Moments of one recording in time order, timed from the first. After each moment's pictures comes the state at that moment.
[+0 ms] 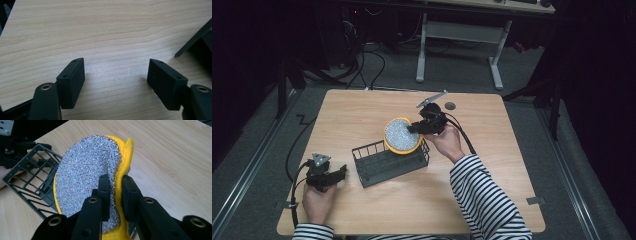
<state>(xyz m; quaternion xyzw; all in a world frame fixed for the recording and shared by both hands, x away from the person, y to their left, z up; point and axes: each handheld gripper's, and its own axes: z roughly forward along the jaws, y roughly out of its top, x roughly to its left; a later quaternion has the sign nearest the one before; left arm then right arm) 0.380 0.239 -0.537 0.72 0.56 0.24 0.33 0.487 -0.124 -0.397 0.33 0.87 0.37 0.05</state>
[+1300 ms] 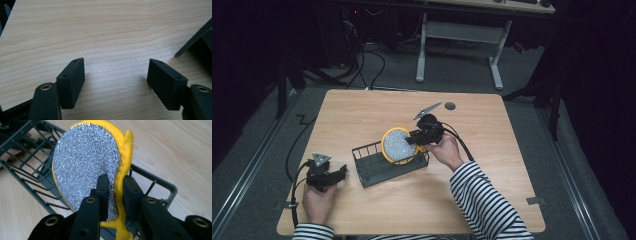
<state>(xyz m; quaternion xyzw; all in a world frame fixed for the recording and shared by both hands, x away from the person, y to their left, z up) 0.380 0.238 -0.537 0.72 0.56 0.24 0.33 0.476 -0.119 -0.426 0.31 0.89 0.34 0.03</state>
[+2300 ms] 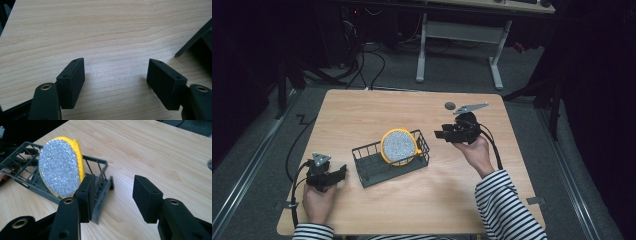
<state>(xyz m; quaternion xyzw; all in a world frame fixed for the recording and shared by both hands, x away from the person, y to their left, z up) 0.380 0.238 -0.537 0.72 0.56 0.24 0.33 0.447 -0.218 -0.398 0.39 0.82 0.41 0.09</state>
